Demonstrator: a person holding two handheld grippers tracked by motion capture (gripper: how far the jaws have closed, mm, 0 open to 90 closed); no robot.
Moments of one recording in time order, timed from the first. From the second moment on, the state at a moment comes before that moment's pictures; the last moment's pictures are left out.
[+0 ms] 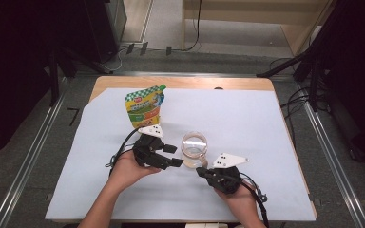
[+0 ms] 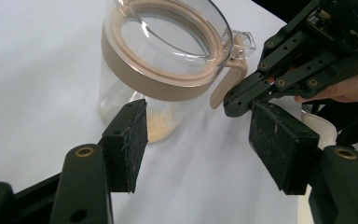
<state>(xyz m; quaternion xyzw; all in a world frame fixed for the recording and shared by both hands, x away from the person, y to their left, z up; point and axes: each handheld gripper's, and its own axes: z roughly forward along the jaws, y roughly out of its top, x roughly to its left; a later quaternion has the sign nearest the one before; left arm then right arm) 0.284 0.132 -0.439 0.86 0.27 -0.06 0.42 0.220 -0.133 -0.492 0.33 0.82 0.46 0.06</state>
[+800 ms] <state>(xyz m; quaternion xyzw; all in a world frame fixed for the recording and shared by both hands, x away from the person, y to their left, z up) 0.285 0.132 -0.441 0.86 0.28 -0.05 0.42 0.239 -0.170 -0.490 0.39 0.80 0.45 0.08</state>
